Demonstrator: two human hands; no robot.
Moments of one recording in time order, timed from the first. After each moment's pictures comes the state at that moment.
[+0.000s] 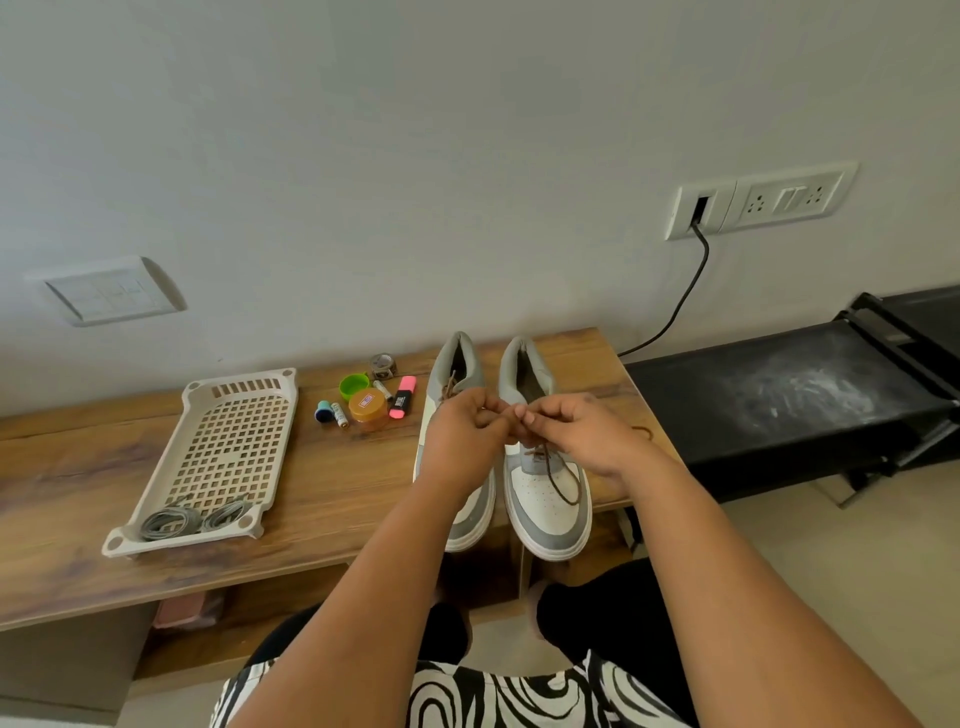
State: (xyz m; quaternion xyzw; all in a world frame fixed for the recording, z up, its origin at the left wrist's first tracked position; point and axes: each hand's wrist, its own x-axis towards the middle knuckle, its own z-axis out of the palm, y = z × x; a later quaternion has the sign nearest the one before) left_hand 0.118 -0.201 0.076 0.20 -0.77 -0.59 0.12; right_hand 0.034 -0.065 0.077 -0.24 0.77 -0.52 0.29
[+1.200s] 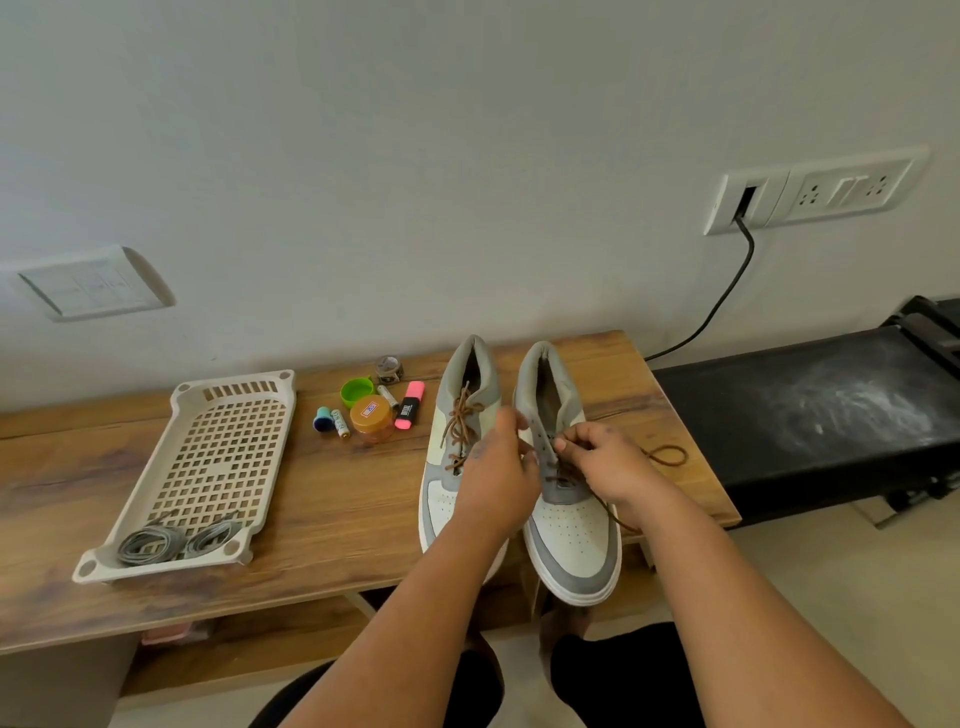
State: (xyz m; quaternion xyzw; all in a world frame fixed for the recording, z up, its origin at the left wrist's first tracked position) left_hand 0.083 -0.206 0.016 0.18 -0.90 -0.39 0.10; right_hand 0.002 -0.085 0.023 -0.11 0.85 -0.46 0.25
